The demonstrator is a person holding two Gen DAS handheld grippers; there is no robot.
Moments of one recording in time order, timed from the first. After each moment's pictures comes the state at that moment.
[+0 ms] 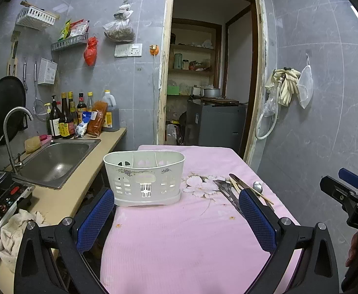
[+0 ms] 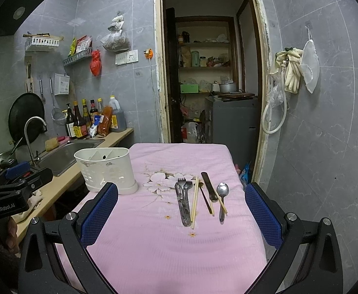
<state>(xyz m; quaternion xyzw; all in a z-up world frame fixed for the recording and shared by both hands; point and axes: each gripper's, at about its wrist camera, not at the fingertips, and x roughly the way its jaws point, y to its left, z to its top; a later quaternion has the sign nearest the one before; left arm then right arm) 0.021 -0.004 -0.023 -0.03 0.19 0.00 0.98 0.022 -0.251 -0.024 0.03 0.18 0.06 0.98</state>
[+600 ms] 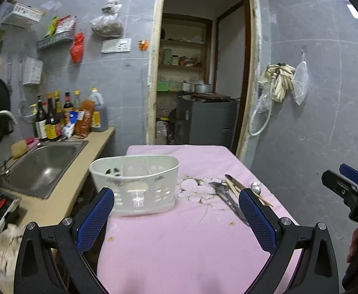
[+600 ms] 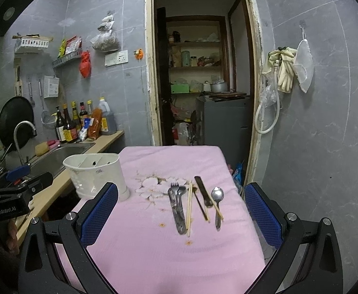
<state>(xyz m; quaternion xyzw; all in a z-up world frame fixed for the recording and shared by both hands) 0.056 0.003 -0.014 -0.02 0.21 -0.04 0.98 0.042 -0.246 -0.011 0.03 0.18 0.02 0.98</state>
